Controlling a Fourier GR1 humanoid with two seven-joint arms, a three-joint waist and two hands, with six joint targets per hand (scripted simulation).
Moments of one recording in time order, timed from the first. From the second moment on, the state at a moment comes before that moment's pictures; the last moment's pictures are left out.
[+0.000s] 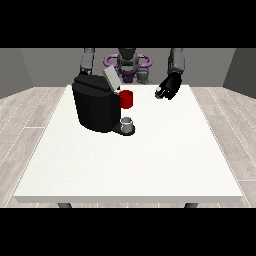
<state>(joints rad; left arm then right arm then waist) -0.65 0.34 -0.08 -0.76 -0.79 -0.20 -0.25 -0.23 -0.04 -0.02 -1.15 0.18 -0.19 -0.04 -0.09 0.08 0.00</state>
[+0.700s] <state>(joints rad) -0.87 0.33 -0.02 -0.83 -0.76 -0.39 -0.14 -0.27 -0.02 0.00 -1.12 0.20 -0.19 -0.06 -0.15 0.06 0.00</state>
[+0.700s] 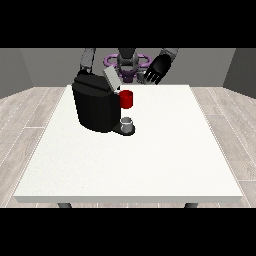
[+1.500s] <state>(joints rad) -1.13 0.41 0.13 -0.74 -0.71 -0.44 -0.03 -0.36 -0.03 0.03 -1.27 0.19 -0.17 -0.01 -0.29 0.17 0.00</state>
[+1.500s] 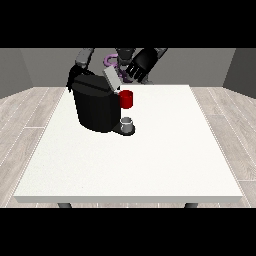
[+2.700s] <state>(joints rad) -1.24 0.44 0.13 -0.66 -0.74 -0.43 -0.07 -0.45 -0.07 -0.04 -1.29 0.17 -0.18 0.01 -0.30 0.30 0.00</state>
